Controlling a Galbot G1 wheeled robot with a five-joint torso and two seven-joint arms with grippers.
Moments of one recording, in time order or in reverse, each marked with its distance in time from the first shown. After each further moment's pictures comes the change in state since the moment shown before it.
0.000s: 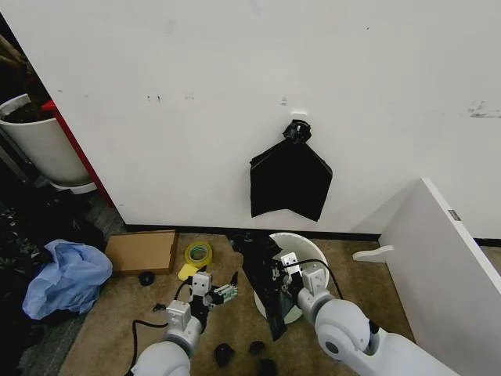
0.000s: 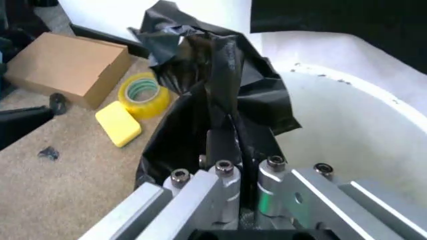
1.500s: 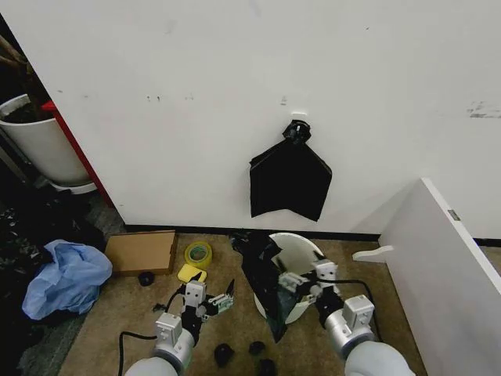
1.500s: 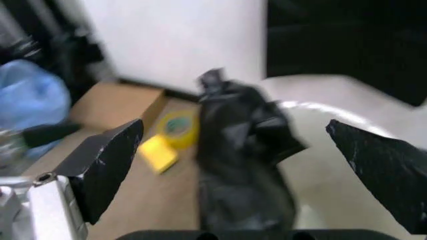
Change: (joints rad) left arm 0.175 0.070 -0.087 -0.091 0.102 0.002 0.015; right arm -0.327 0.006 0.230 0.267 -0.124 0.030 -0.136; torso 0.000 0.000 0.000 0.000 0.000
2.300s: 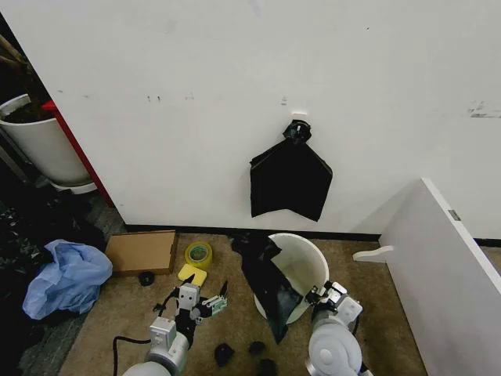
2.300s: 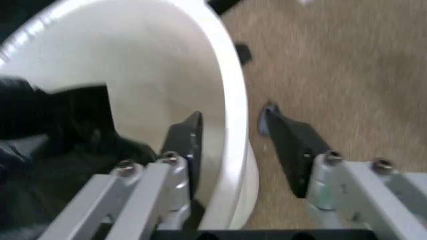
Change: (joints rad) left arm 0.041 -0.002 -0.039 -0.009 0.018 -0.037 -0.007; right arm -0.005 0.314 0.042 -0.310 0.309 0.323 0.635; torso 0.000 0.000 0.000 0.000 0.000
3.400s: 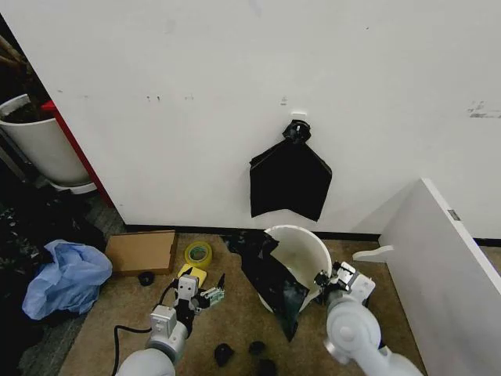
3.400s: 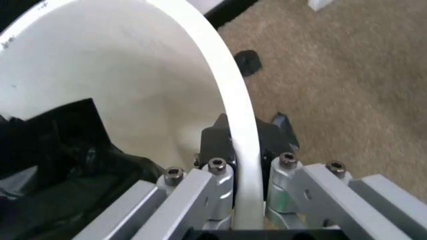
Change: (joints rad) left arm -0.072 0.013 0.014 0.031 -0.036 0.034 -0.022; right arm 0.084 -0.045 0.019 0.004 0.142 -0.050 0.040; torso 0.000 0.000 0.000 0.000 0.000
